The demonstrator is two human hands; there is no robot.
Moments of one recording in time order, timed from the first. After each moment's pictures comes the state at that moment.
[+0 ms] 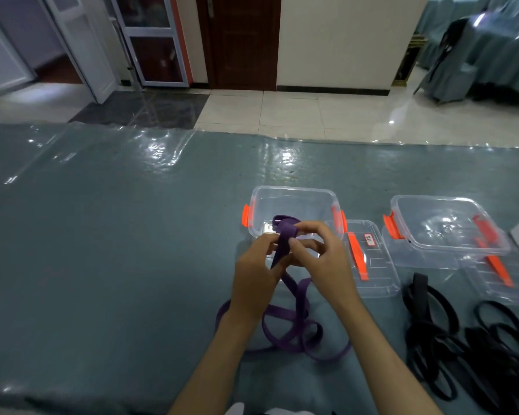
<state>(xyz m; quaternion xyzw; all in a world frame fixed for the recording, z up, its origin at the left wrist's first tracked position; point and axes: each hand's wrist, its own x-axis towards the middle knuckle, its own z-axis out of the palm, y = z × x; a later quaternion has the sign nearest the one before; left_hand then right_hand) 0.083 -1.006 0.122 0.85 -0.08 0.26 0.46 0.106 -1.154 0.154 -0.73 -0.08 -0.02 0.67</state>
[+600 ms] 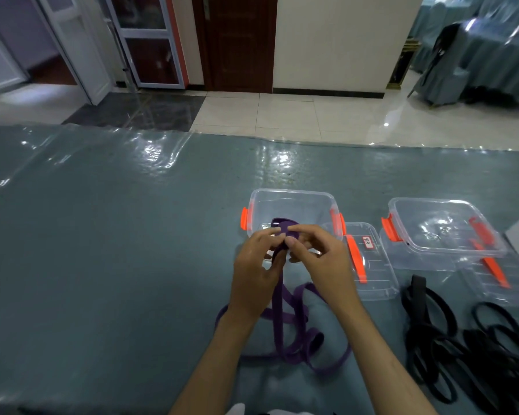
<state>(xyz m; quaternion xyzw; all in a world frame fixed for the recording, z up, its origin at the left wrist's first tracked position) 0.091 -1.000 0.130 0.83 -0.11 0.30 0.46 0.108 -1.150 0.160 -0.76 -0.09 -0.06 0.64</state>
